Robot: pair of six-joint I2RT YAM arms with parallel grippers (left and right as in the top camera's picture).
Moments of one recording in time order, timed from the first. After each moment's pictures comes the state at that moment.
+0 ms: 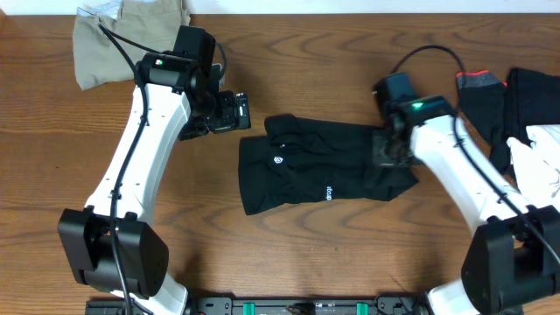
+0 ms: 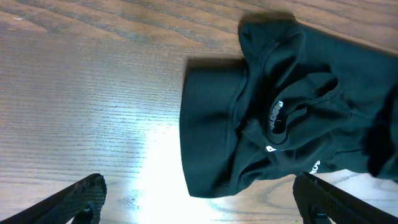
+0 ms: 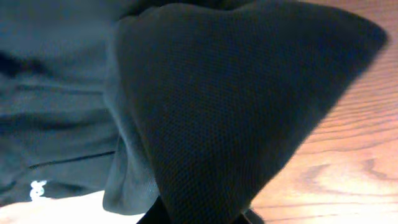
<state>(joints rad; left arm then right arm) -0.19 1.76 1.63 -1.24 0.17 -0.31 0.33 1.69 1.26 -1.06 0.19 0.38</state>
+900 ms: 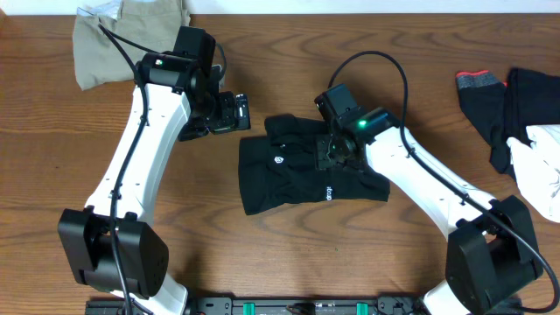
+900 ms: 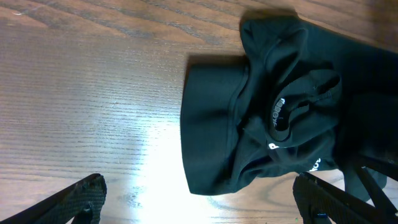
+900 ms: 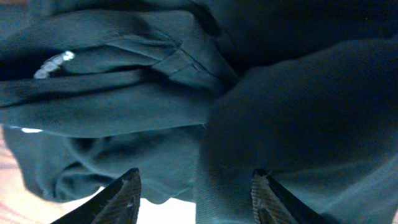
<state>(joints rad) -0.19 1.76 1.63 -1.25 0.17 -0.31 0.54 1.74 1.29 -0.85 -0.03 0.46</state>
